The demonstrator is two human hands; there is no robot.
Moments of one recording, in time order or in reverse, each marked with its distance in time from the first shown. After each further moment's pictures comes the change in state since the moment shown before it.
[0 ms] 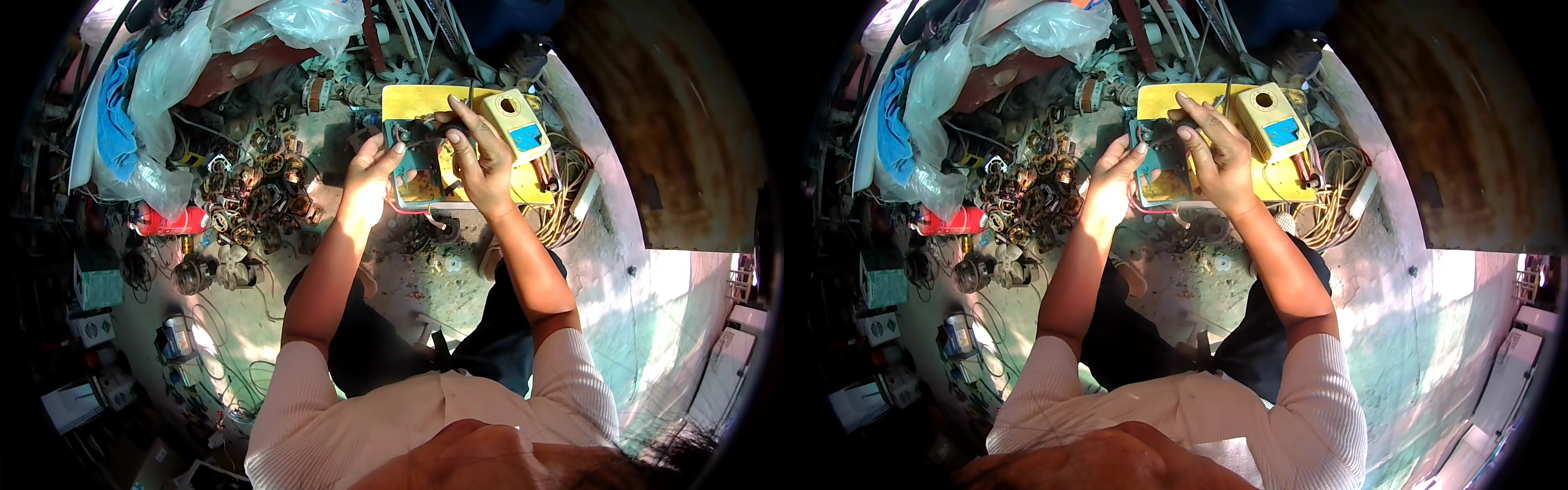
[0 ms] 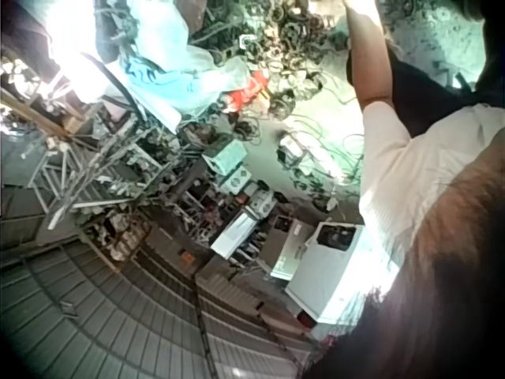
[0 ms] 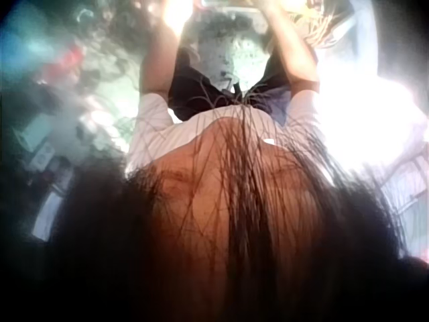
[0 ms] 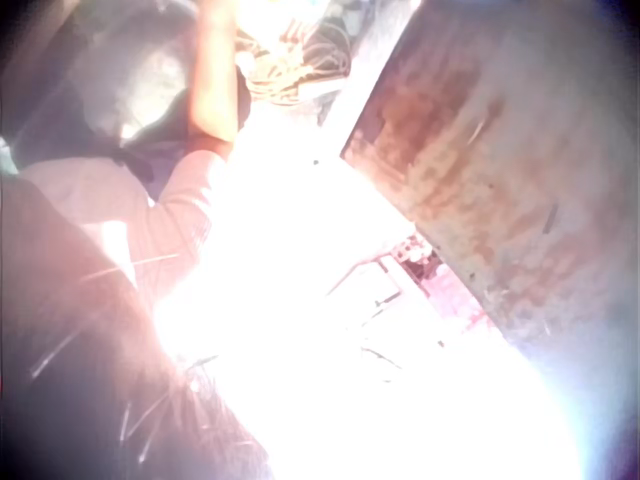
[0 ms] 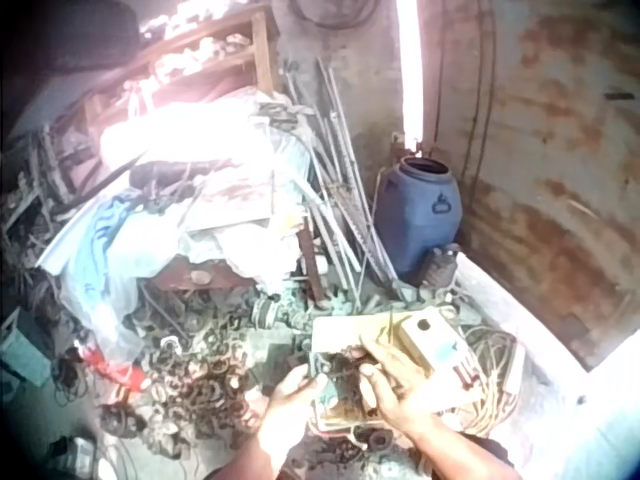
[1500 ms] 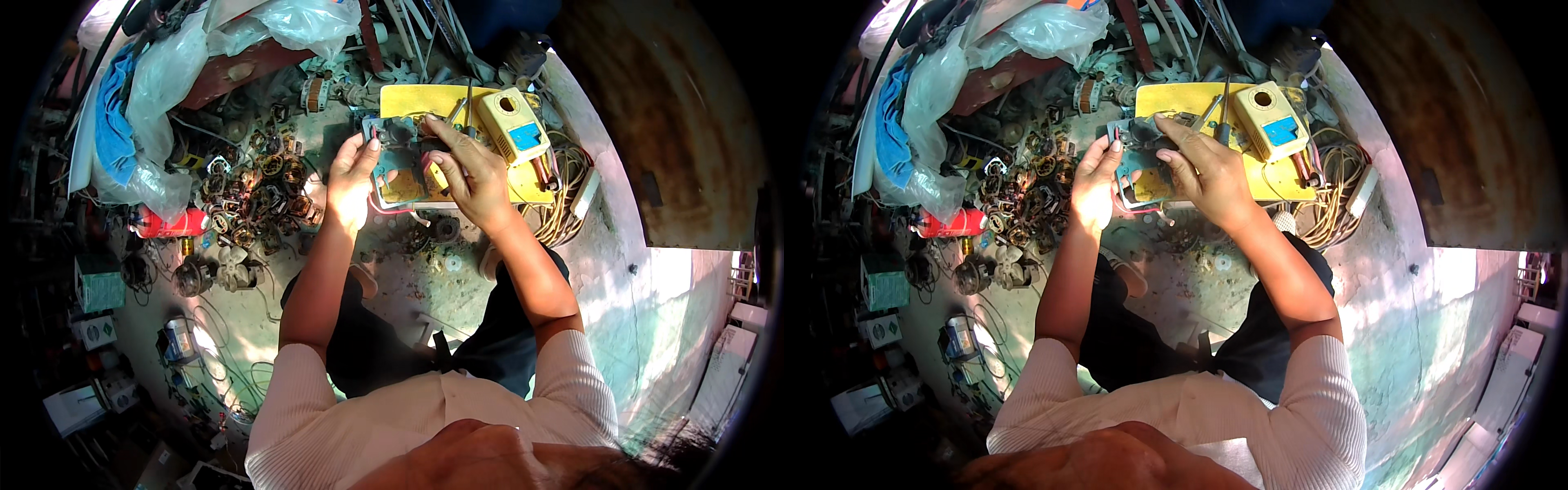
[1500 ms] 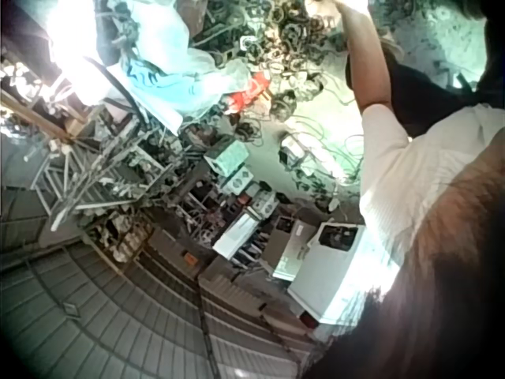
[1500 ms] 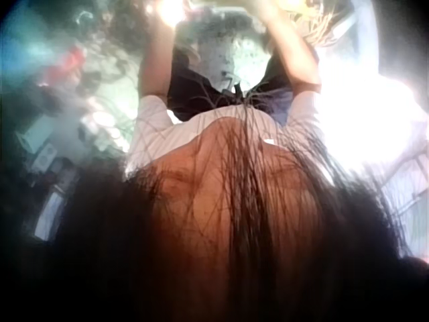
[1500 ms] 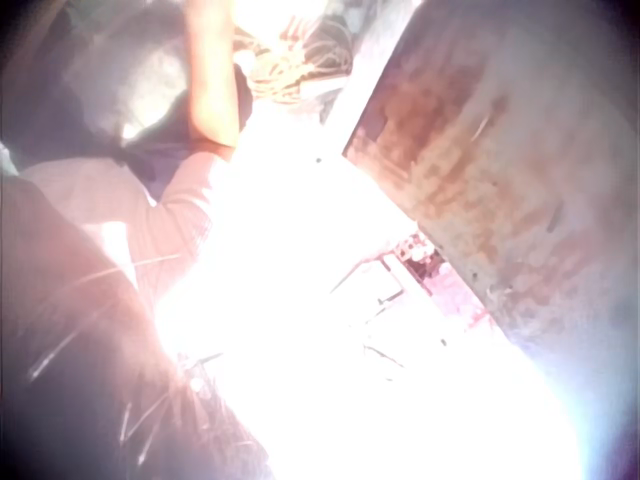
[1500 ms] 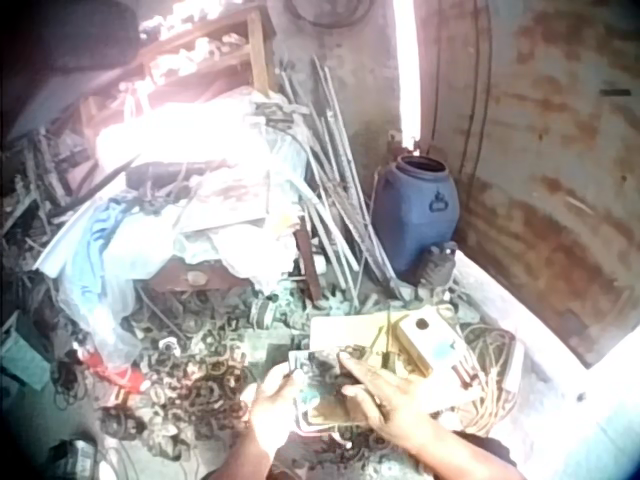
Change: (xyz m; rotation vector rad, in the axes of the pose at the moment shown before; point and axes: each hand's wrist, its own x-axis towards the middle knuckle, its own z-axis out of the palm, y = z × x) left_hand -0.007 0.011 -0.013 0.061 0.111 0.046; right_hand -0.008 -0.014 0.000 -0.262 -0.153 -0.179
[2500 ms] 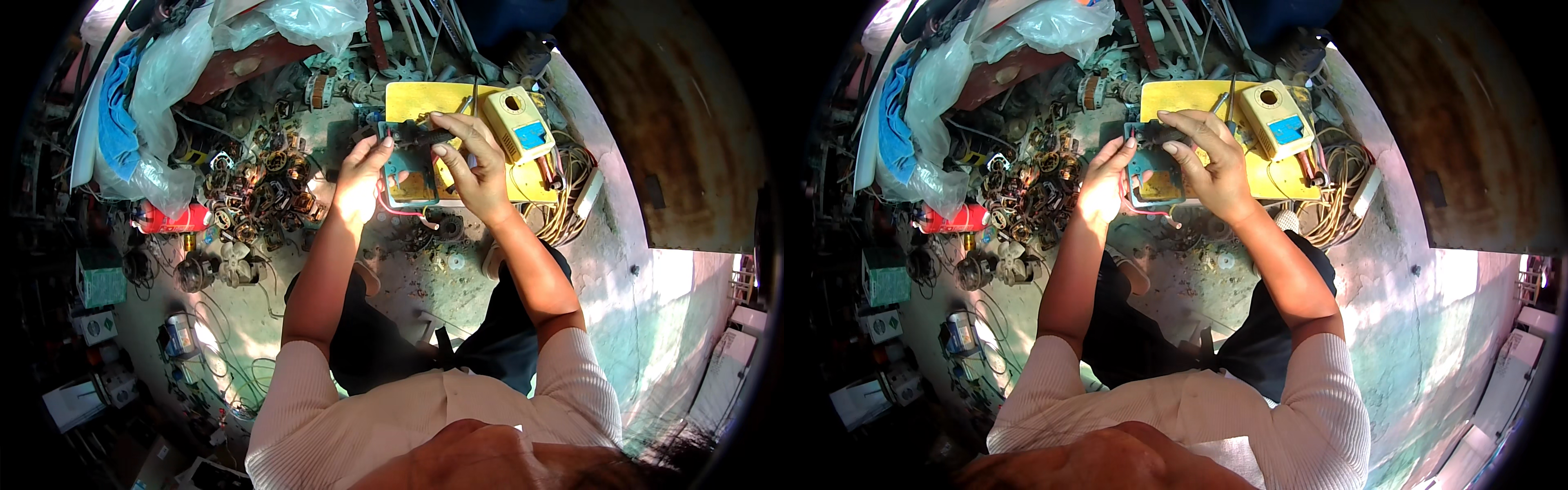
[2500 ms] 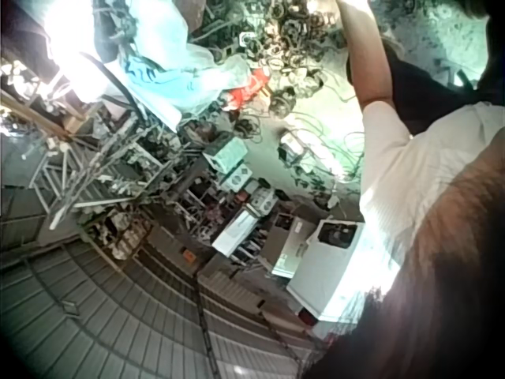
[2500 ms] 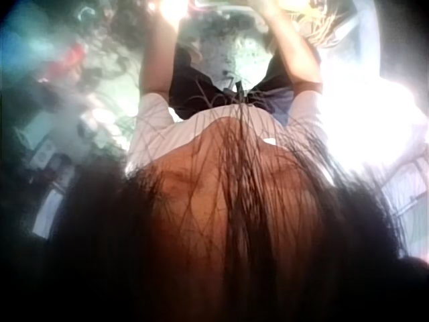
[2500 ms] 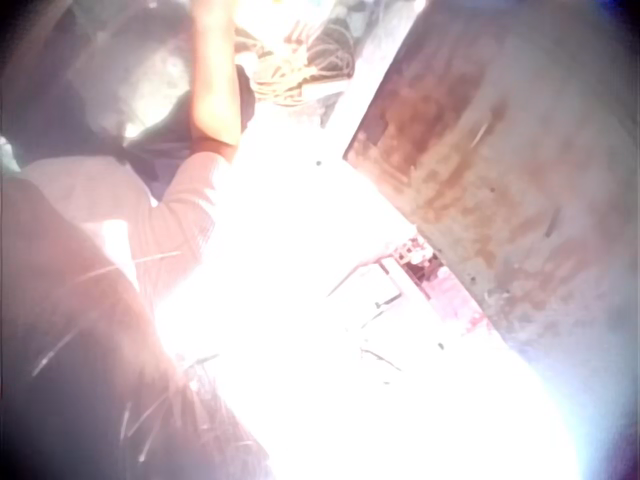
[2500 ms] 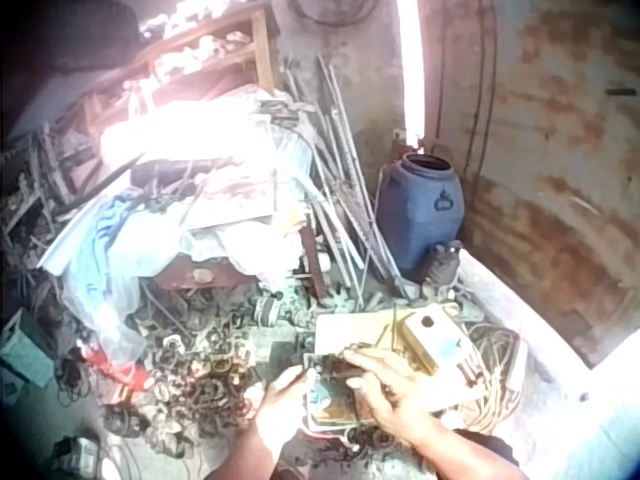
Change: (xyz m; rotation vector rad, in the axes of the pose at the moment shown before) left_hand 0.006 -0.002 0.001 -0.088 -0.007 -0.166; right_hand -0.001 0.010 0.009 0.212 0.081 0.123
